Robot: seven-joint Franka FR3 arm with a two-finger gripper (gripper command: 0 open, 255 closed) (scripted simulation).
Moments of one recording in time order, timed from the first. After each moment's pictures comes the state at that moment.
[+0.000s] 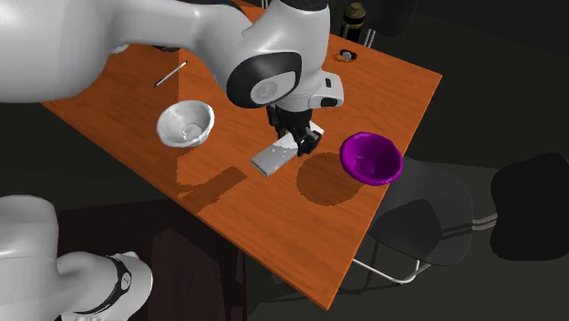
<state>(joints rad) 0.26 0.00 0.21 -2.13 0.02 2.12 -0.24</state>
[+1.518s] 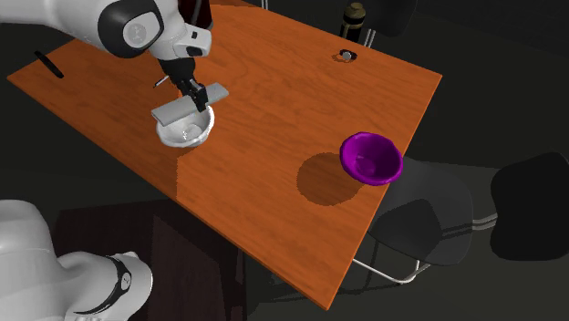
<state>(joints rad) 0.52 -0.21 0.52 -2.34 0.15 2.16 0.26</state>
